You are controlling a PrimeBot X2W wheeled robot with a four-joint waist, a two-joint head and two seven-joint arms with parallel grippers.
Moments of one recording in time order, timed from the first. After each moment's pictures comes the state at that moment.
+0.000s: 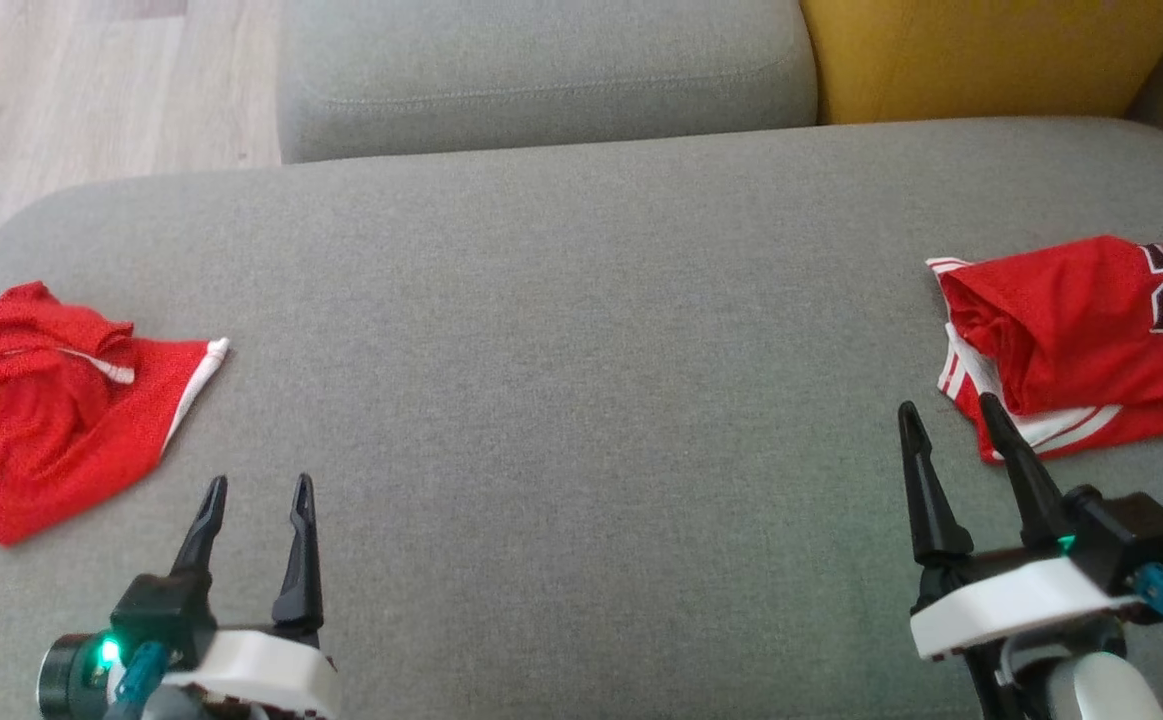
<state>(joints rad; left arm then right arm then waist) 0.12 0.17 -0.18 0.05 -0.16 0.13 -0.20 0.06 -0.05 0.06 0.00 0.17 0.12 -0.06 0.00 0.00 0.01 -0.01</state>
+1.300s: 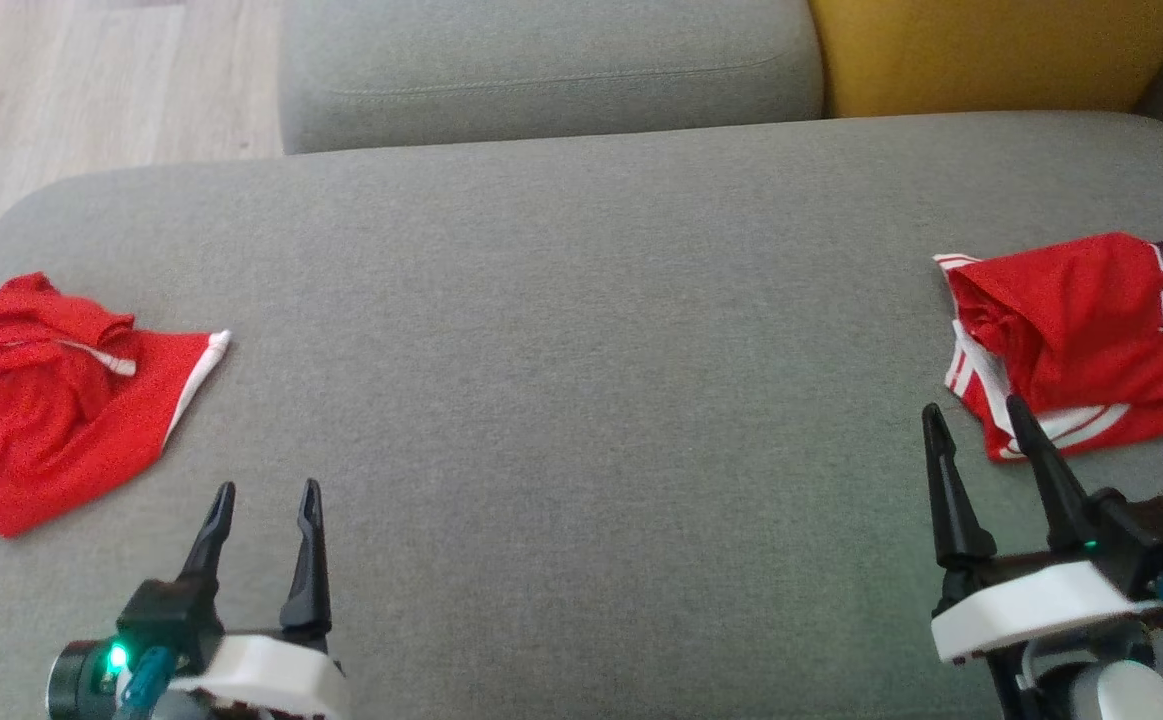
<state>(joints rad) 0.14 0.17 -0.21 0.03 -0.19 0.16 -0.20 0.09 -0.05 0.02 -0.05 0.15 0.12 -0.02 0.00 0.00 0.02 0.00</state>
